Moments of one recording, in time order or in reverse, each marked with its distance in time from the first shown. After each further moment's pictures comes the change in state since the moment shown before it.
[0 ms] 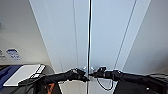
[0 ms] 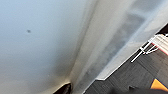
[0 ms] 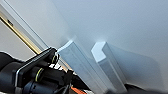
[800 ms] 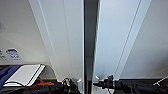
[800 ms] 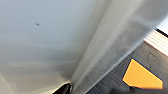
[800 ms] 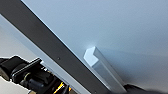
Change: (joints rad) left arm 0.147 -0.342 0.510 0.126 0.013 0.009; right arm -0.118 -0.239 0.341 -0.021 0.061 -0.014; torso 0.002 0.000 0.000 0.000
